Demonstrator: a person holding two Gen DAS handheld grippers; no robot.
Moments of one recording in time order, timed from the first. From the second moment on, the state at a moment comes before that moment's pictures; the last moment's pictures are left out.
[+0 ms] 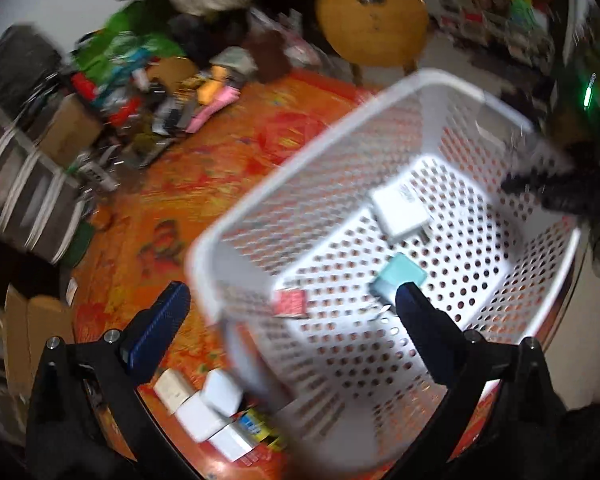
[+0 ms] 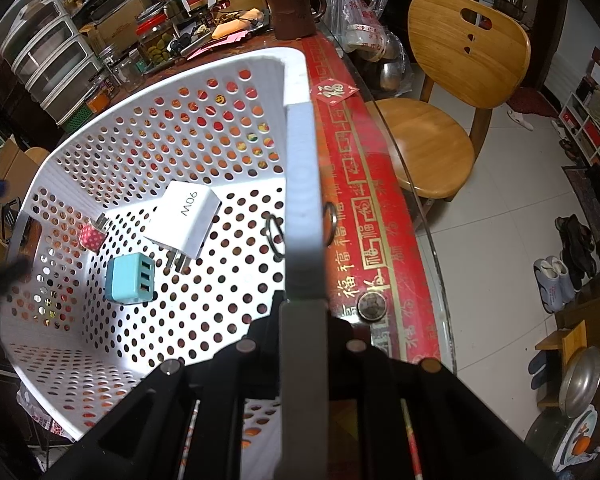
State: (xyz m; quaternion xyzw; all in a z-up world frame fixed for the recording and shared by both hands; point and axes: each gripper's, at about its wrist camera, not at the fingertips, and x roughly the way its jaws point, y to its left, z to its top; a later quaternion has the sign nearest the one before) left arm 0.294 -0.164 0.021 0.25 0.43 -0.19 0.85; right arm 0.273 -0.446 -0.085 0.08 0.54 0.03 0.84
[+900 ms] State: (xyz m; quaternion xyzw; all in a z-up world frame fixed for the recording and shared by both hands) left arm 0.386 0.076 -0.119 0.02 0.61 -0.02 0.79; right arm 0.273 -0.447 -0.086 0.08 0.54 0.03 0.84
